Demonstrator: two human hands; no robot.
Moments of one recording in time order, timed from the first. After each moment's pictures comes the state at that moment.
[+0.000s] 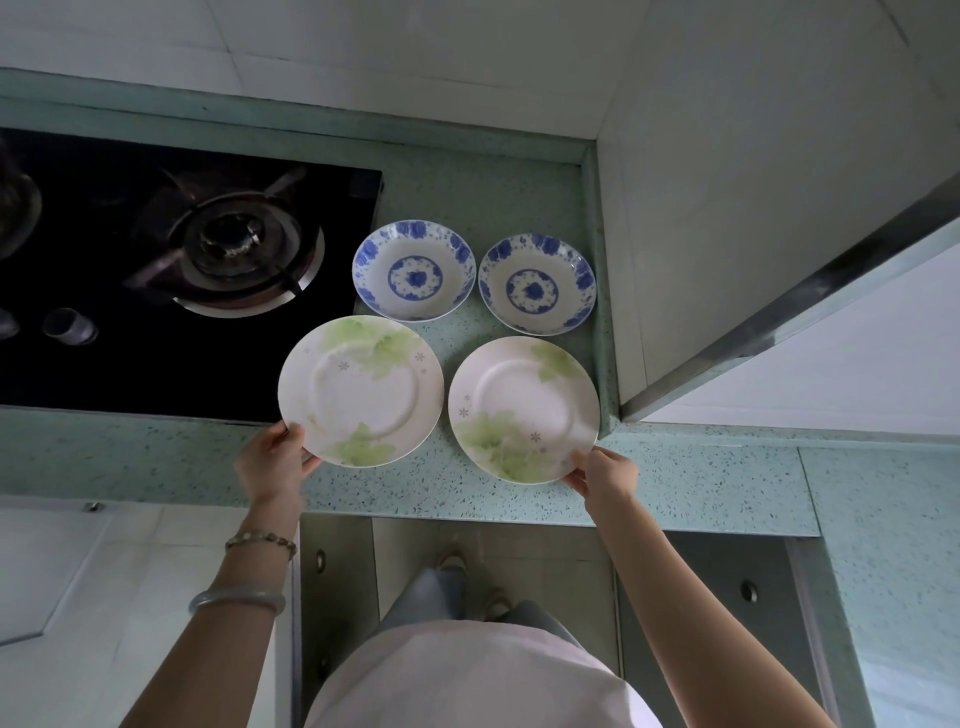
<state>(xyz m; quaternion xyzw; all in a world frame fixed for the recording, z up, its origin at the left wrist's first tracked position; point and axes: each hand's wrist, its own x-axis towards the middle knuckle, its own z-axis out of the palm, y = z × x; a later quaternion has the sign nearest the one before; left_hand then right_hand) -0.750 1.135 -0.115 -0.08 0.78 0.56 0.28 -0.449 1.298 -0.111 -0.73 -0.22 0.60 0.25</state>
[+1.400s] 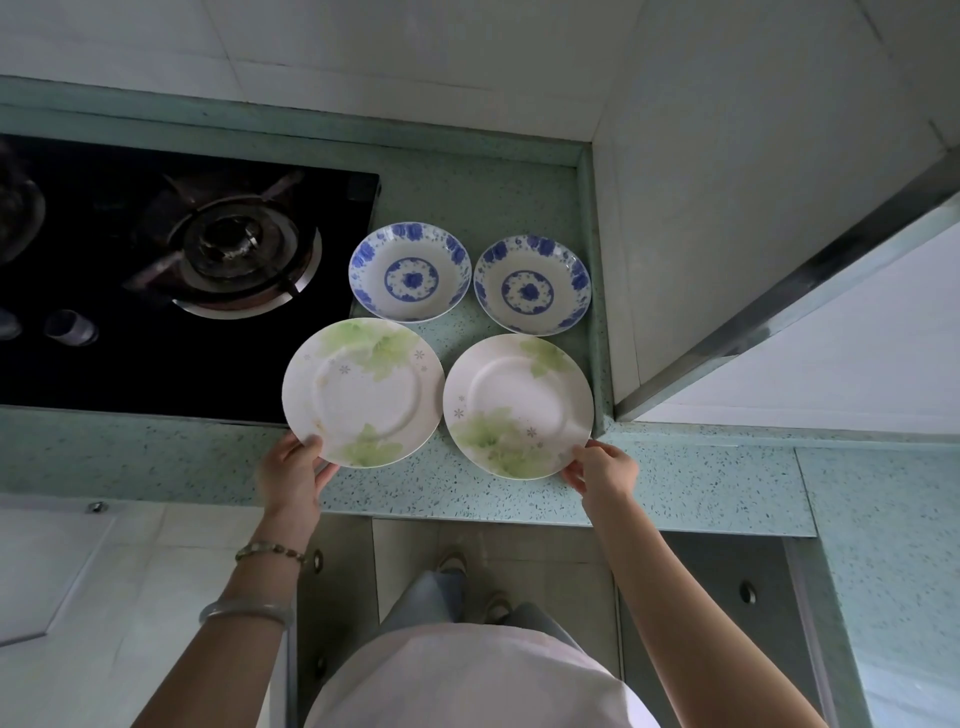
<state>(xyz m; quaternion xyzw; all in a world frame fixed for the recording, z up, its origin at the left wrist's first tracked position) -0.726 1.132 -0.118 -0.10 0.71 0.60 0.35 -0.449 1.301 -0.102 -0.74 -0.22 0.58 0.26</state>
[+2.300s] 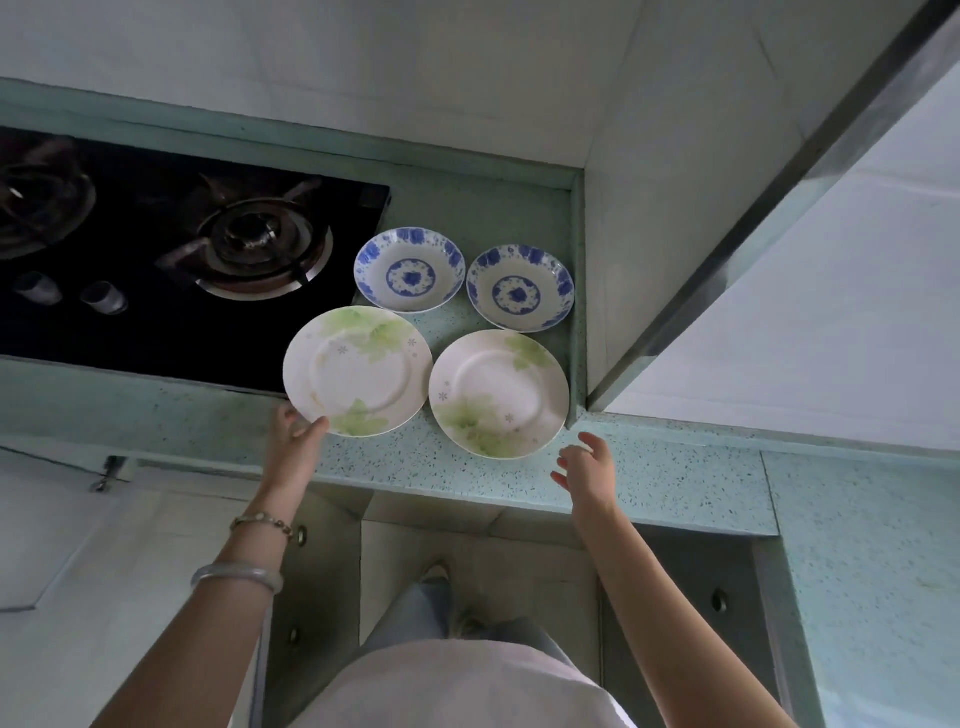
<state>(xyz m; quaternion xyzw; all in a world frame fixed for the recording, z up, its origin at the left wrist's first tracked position) -0.698 1.112 -0.101 0.09 0.78 0.53 0.32 -0.415 1.269 -0.069 -0.66 -0.40 0.60 0.23</state>
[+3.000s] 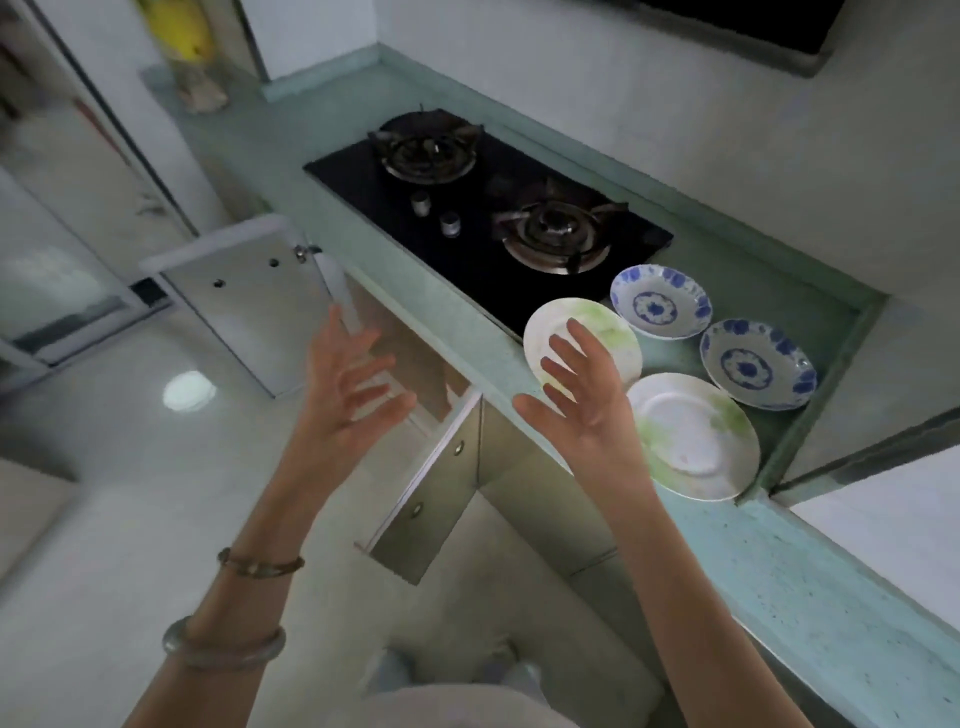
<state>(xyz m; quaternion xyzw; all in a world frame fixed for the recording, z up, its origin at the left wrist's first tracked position) -0.572 0.897 0.074 0.17 0.74 0.65 0.07 -0.491 1.118 0.084 -0.10 -0.70 0.69 0.13</state>
